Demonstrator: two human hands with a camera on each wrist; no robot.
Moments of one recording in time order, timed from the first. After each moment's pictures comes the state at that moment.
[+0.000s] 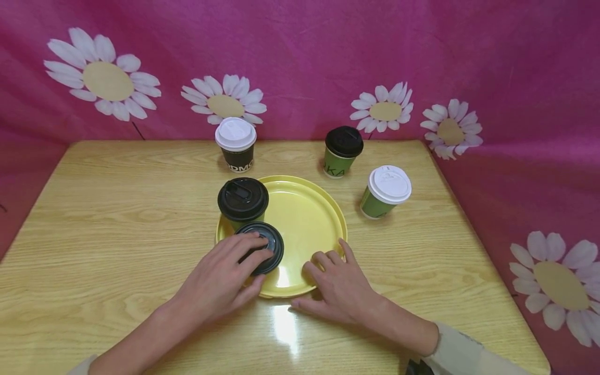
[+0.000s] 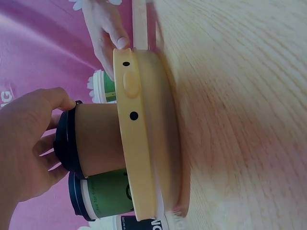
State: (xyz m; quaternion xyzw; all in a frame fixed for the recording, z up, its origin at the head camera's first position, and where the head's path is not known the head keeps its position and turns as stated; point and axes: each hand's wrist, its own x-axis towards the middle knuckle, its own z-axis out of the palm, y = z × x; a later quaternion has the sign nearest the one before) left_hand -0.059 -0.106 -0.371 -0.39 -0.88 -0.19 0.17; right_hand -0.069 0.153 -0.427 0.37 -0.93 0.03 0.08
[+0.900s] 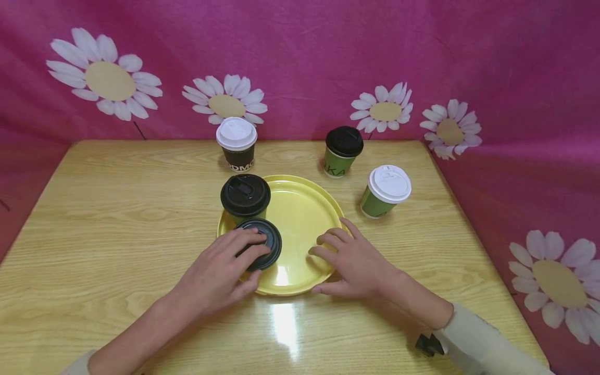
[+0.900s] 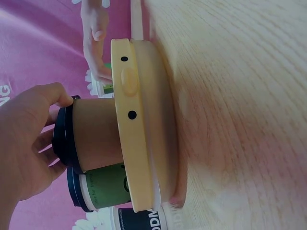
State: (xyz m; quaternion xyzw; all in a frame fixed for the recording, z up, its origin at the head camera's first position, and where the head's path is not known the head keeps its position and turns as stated) left_hand -0.065 -0.114 -0.374 -0.40 -0.87 -0.22 0.17; right_hand -0.112 0.185 -0.412 0.47 -0.88 0.02 0.07
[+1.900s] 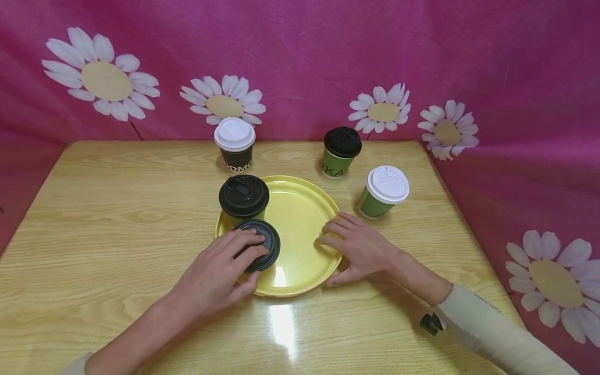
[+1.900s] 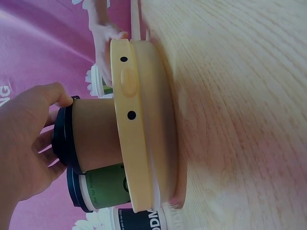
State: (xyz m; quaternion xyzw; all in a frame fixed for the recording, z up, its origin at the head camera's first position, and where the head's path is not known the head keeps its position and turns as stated) left_hand -0.065 -0.113 -0.374 -0.40 -0.88 -0.22 0.17; right_hand -0.153 0.208 -0.426 0.54 -0.84 0.05 0.08
